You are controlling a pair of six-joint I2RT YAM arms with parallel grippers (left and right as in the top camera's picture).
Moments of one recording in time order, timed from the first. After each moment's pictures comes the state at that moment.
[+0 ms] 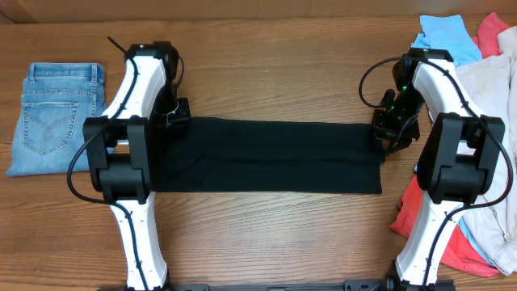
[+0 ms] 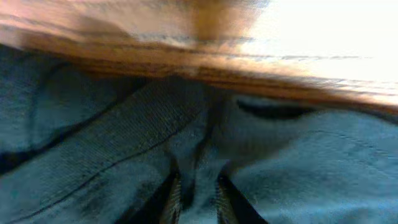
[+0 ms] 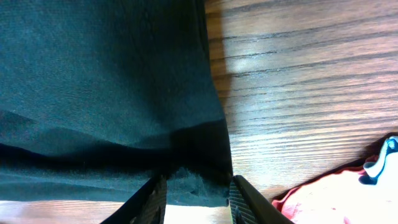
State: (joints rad) left arm -0.03 2.33 1.90 -1.35 -0.04 -0.26; right arm -0.10 2.25 1.78 -1.51 -0.12 0.09
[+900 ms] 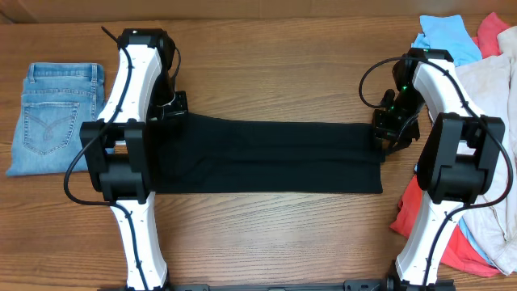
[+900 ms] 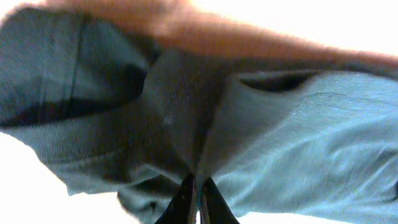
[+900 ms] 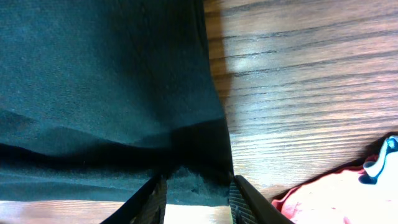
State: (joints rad) left arm -0.03 2.33 2.08 -1.60 0.01 -0.24; right arm -0.10 2.25 1.78 -1.51 -0.12 0.09
